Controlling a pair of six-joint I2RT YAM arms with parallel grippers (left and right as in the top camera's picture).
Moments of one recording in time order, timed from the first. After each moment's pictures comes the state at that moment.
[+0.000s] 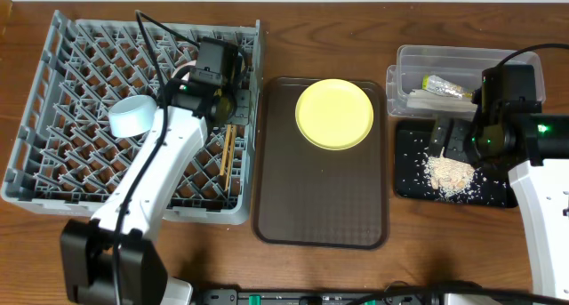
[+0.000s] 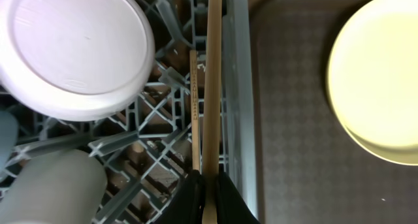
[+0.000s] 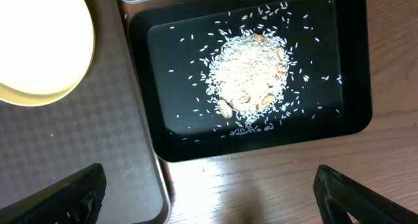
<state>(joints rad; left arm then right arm) -0.27 1.63 1.34 -0.82 -0.04 -0.15 0.00 1.33 1.34 -1.28 0.07 0.30</state>
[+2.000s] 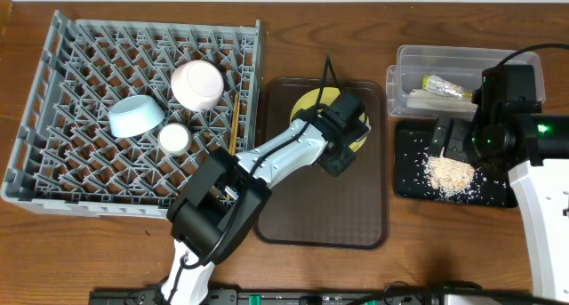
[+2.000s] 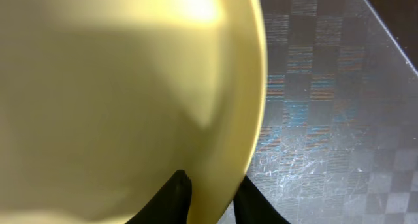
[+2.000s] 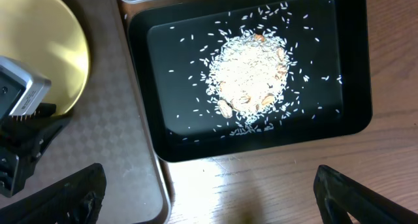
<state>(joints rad) -0.74 2.08 1.43 -0.65 0.13 0.07 0.00 1.33 1.34 -1.28 0.07 0.30</state>
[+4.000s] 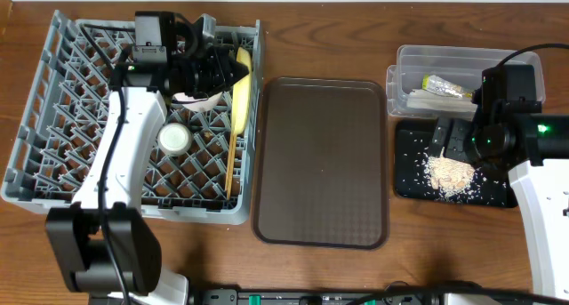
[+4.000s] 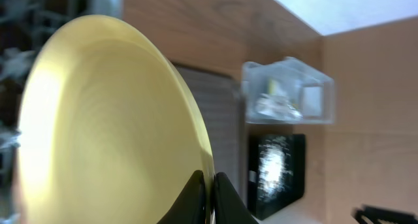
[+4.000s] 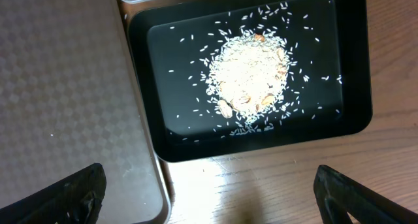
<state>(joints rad) -0.02 1.70 1.43 -0.65 0.74 -0.44 0.00 1.33 1.34 -1.28 0.07 0.30</state>
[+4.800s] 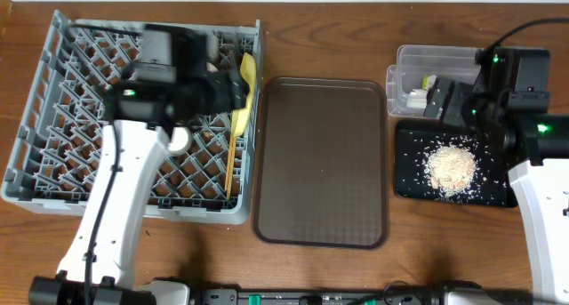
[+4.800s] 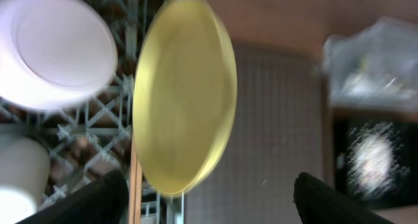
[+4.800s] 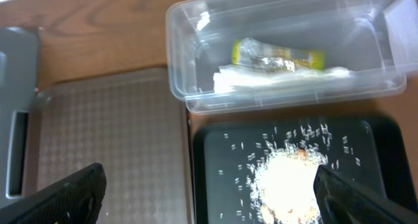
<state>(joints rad) -0.16 1.49 1.43 -0.94 0.25 -0.27 0.00 1.33 1.34 -0.89 -0.03 0.25</state>
